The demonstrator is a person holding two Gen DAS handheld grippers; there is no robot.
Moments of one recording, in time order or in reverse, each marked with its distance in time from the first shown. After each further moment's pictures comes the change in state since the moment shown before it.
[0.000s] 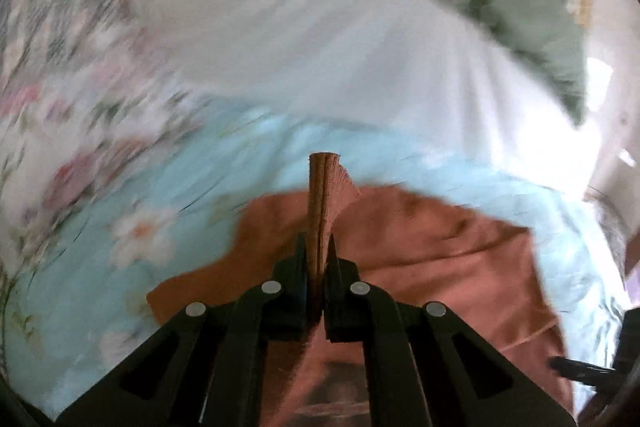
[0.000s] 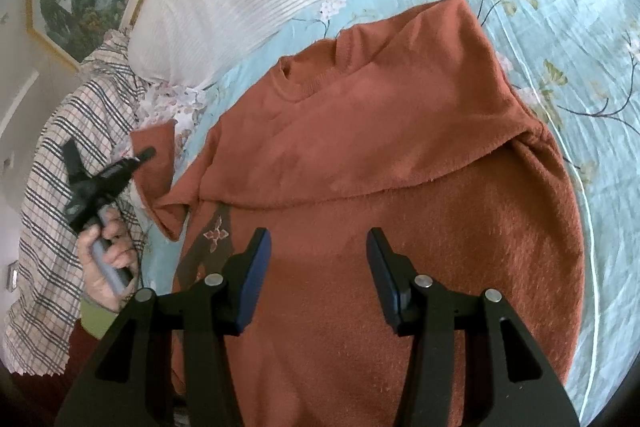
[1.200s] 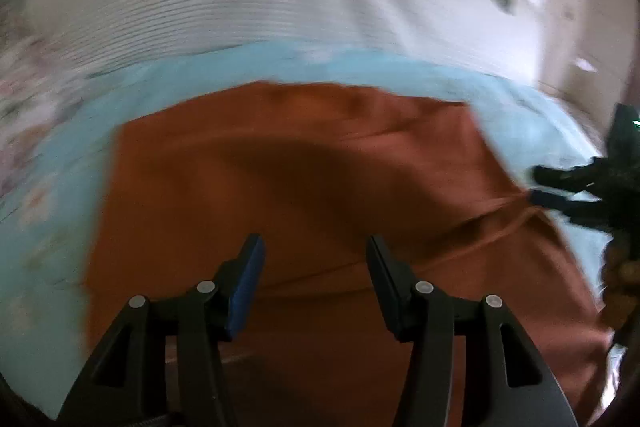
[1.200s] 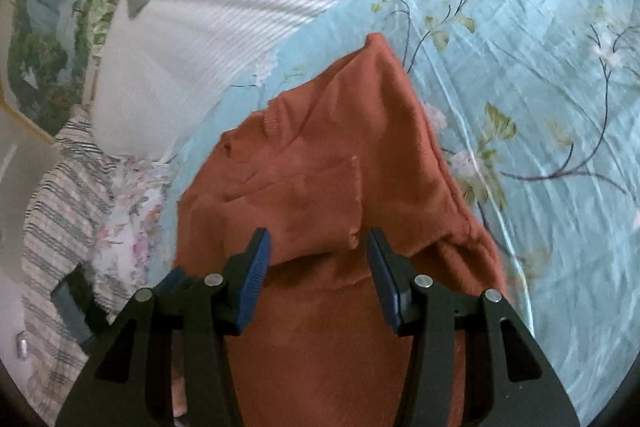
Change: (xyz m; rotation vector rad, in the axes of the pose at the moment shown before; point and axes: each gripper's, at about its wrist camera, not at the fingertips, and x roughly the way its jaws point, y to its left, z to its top) left arm 0.041 -0.079 -0.107 0.194 0.144 -0.051; right arm 0.010 -0.060 0.057 0.169 -0.111 -0.089
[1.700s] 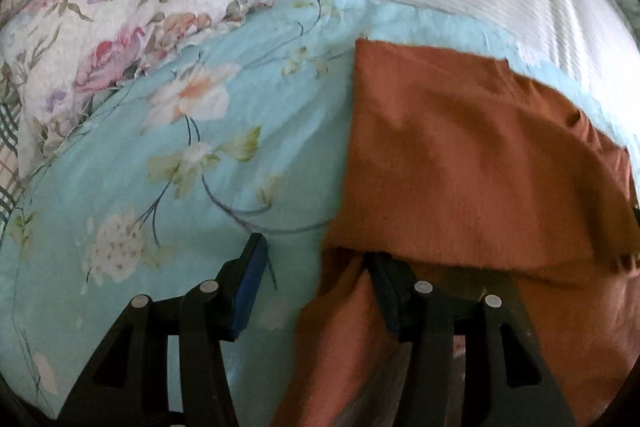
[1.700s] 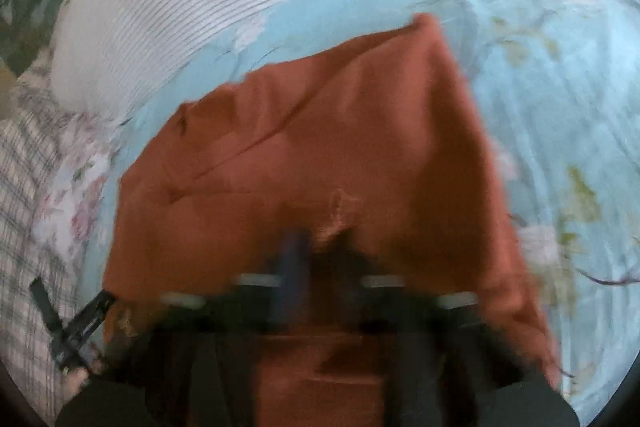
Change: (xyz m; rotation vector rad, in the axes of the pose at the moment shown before) left arm 0.015 0.129 -0.036 -0.293 0.079 0.323; right arm 0.070 0.036 0.025 -0.183 0.061 -0.092
